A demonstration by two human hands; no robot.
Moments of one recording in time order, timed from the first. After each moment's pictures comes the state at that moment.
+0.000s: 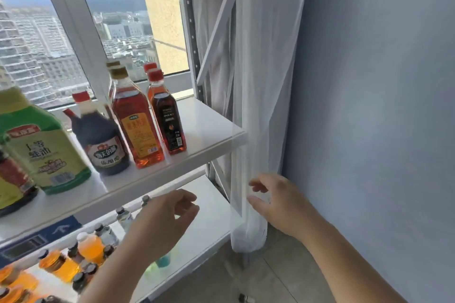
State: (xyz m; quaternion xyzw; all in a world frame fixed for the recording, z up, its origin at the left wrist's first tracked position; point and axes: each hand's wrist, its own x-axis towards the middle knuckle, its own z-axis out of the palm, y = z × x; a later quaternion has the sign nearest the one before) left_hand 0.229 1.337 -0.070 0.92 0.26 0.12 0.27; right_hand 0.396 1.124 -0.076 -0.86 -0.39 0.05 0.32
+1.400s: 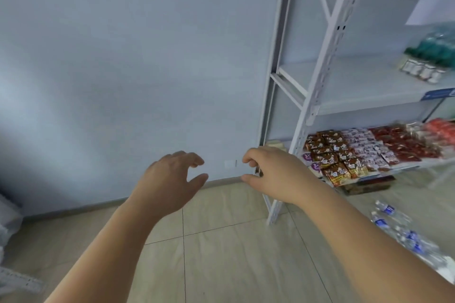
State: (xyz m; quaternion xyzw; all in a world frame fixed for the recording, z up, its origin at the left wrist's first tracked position) left_hand 0.046 0.659 -0.073 0.91 -0.38 -0.01 0.17; right_hand -0.087 0.445 -0.066 -0.98 0.12 -0.02 0.15
